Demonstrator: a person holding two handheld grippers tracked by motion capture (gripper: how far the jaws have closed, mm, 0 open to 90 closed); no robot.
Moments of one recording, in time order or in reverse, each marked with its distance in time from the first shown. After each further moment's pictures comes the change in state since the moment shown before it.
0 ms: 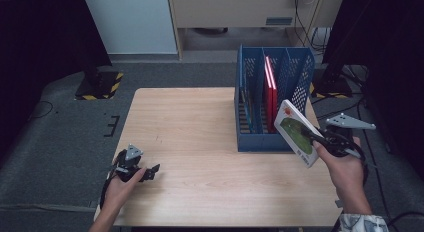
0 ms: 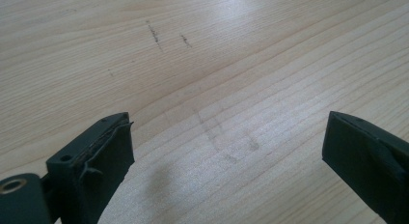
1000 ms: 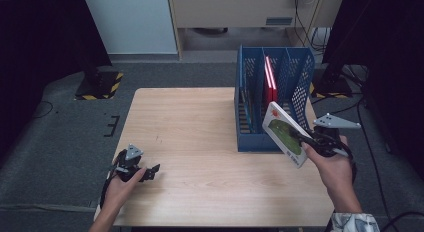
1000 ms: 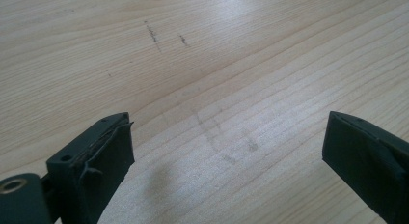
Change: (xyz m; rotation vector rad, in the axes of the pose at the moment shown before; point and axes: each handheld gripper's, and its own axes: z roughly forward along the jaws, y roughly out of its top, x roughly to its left) left arm 0.000 0.000 0.000 -0.003 -0.006 0.000; right arm 0.021 0.002 0.014 0.010 0.072 -0.037
